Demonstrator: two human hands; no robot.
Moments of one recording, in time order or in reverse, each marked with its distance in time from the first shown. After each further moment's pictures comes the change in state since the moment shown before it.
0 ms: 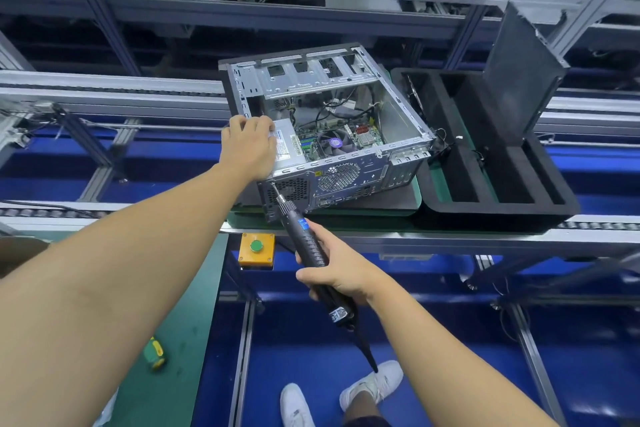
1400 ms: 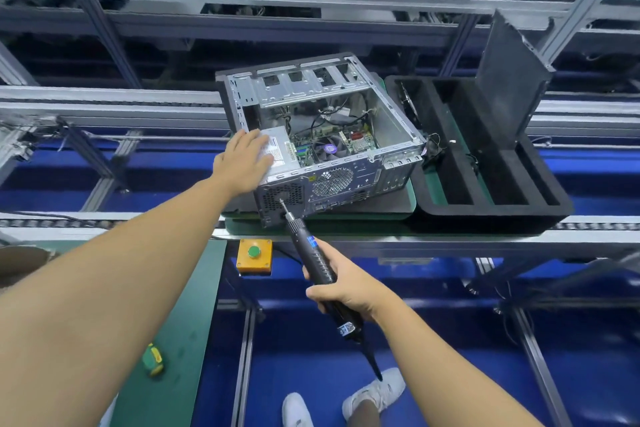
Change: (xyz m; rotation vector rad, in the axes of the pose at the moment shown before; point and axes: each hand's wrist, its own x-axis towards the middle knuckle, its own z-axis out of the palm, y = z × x) left_hand -0.015 -0.013 -0.007 -0.113 -0.263 -0.033; right_hand -0.015 0.029 -0.012 -0.001 -0.007 -0.004
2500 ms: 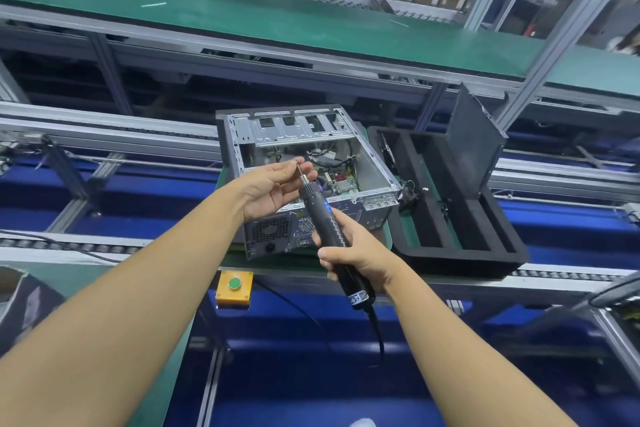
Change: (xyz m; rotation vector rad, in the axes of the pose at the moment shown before) left_hand -0.028 0.090 -0.048 -1.848 -0.417 -0.164; right_hand -0.020 -0.122 -0.039 0.133 -0.041 -0.211
